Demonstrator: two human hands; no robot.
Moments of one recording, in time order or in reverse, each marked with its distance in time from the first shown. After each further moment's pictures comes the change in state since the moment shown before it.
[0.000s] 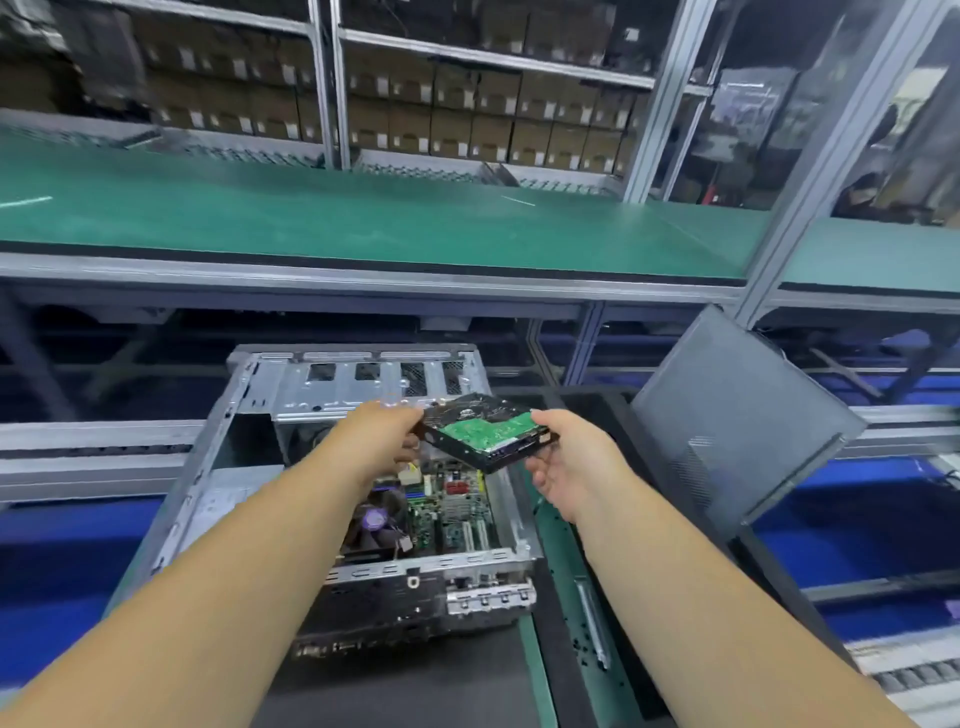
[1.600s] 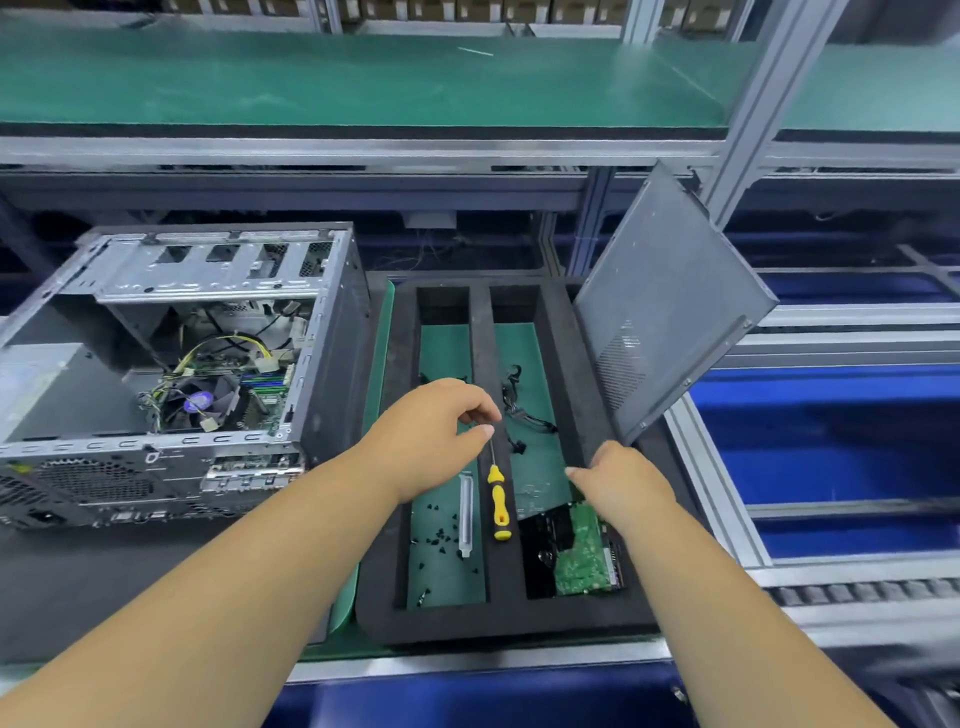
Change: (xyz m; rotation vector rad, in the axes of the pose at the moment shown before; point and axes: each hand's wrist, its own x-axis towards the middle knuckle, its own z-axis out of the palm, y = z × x) left_hand -0.046 -0.057 0.266 0.828 -0.162 0.513; right_hand 0.120 0.063 -0.313 -1.401 0.087 -0.159
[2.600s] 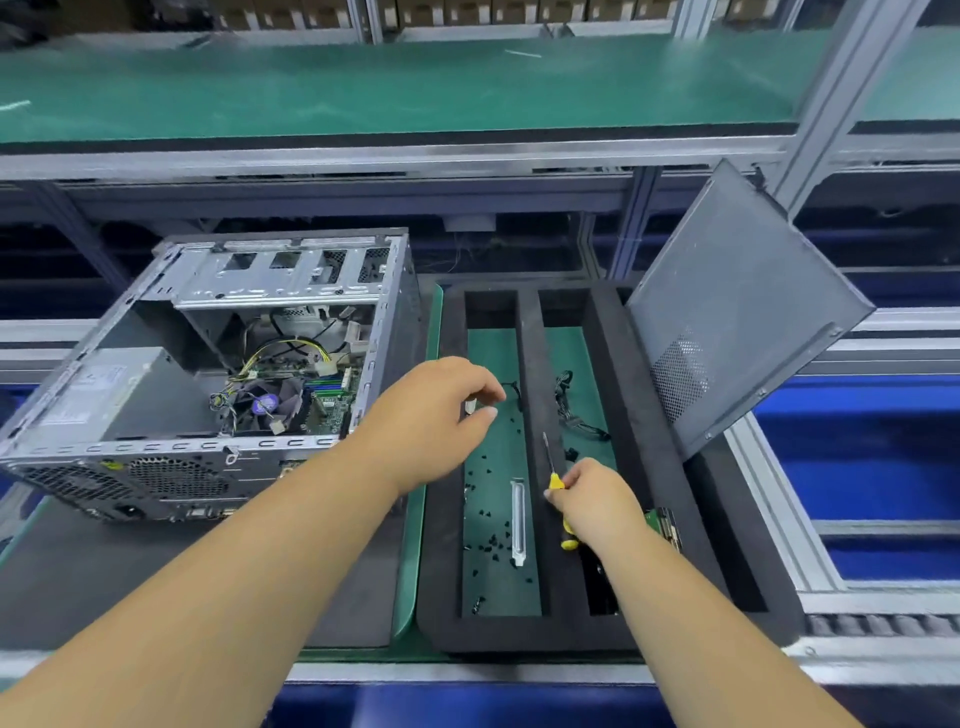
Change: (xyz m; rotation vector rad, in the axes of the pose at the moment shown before) left_hand -0.016 -0.028 -0.051 0.136 0.107 0.063; right_hand -0.013 -0.071 0.059 0.389 -0.128 0.002
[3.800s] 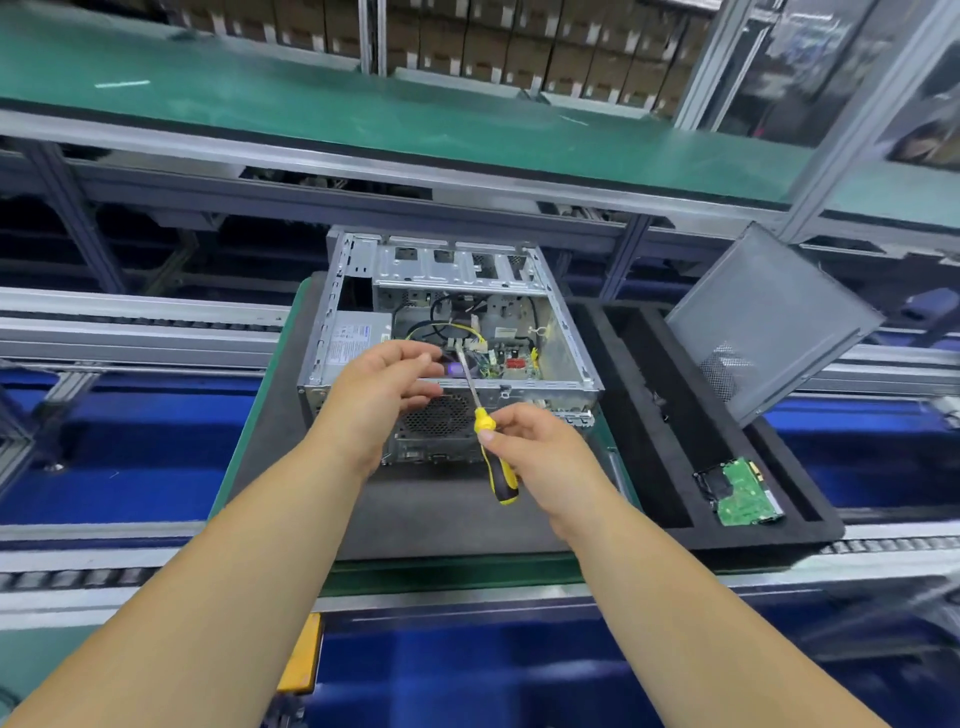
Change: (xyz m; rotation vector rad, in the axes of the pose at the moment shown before) left_hand -0.200 -0.188 -0.153 -1.153 0.284 -0.367; right_hand -0.243 -0.220 0.182 0.490 -0.041 -0.358
